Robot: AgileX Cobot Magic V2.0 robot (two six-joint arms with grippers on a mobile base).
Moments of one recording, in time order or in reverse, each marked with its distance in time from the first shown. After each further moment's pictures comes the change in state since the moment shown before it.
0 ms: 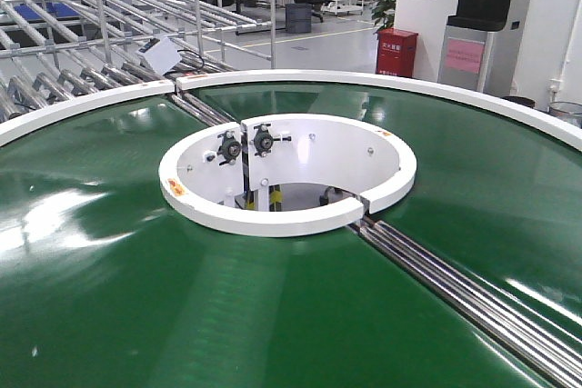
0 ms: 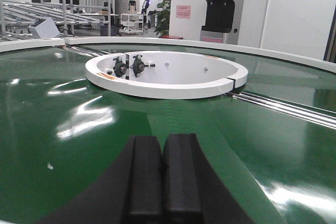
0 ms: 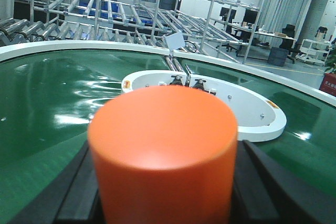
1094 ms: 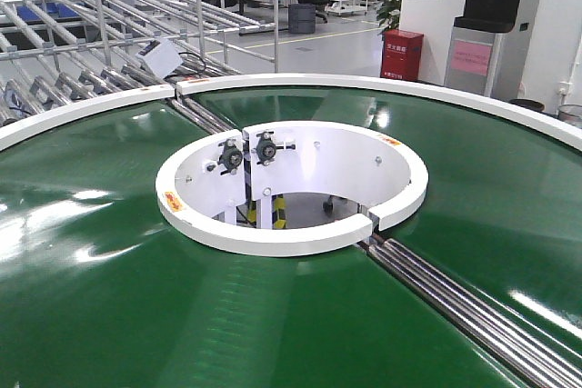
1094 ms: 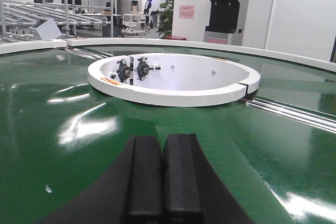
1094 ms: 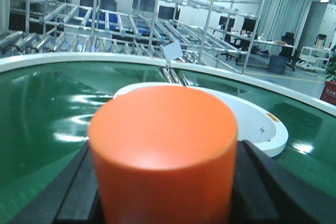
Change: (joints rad) left arm 0.000 0.000 0.000 0.000 0.000 0.000; right arm 0.000 0.003 0.000 0.002 -0.055 0.027
